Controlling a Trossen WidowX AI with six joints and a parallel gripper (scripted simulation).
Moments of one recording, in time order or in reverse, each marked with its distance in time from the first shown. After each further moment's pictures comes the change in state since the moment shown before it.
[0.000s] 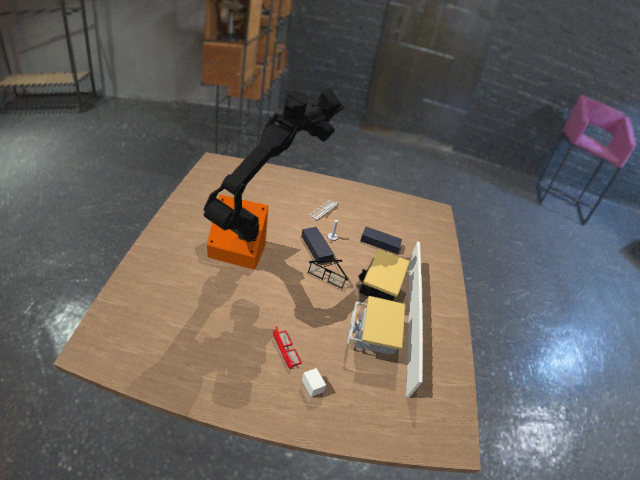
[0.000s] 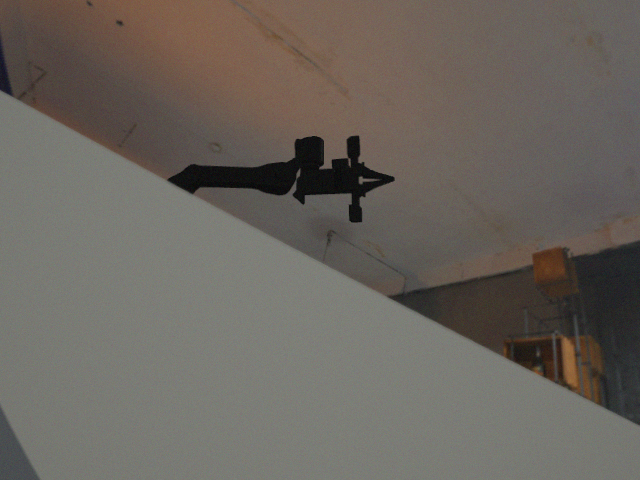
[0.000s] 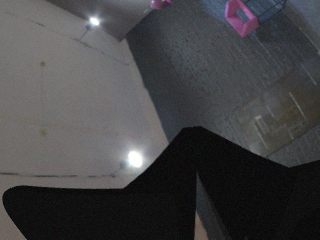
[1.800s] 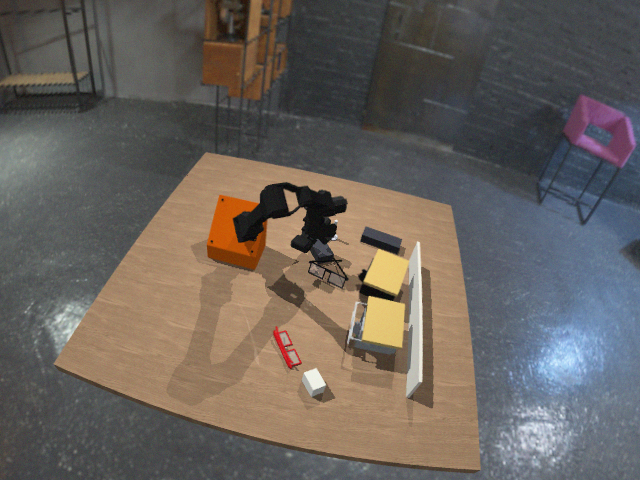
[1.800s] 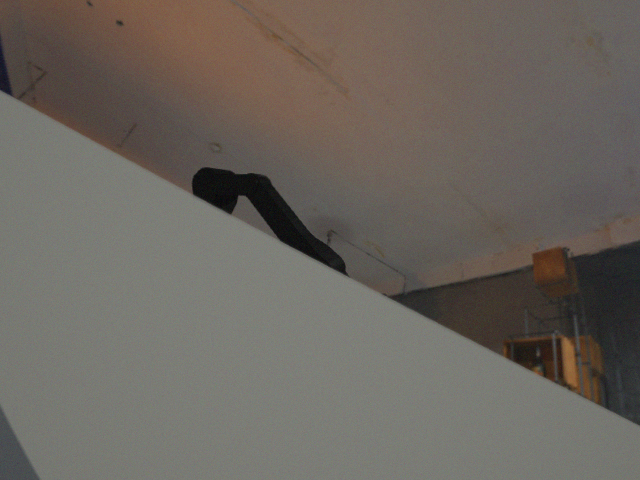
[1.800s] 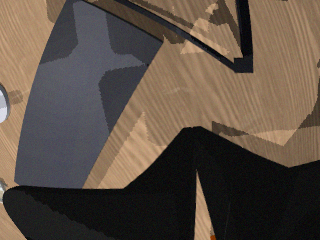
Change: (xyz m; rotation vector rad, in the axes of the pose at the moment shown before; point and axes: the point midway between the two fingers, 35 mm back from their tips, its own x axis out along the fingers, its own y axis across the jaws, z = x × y) arm -0.125 -0.360 0.301 -0.754 -0.131 -1.787
